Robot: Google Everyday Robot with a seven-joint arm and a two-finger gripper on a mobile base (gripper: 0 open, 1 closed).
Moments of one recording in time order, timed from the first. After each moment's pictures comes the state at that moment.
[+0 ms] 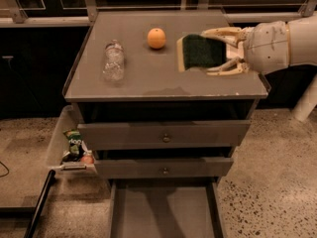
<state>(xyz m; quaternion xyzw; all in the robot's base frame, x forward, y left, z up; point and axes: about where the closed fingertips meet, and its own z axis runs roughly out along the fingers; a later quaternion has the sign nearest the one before) 0.543 -0.128 0.967 -0.73 0.40 0.08 0.55</state>
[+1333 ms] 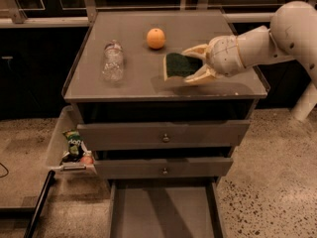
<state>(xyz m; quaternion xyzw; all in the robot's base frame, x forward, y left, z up) 0.632 -0.105 0.875 -0.71 0.53 0.14 0.46</state>
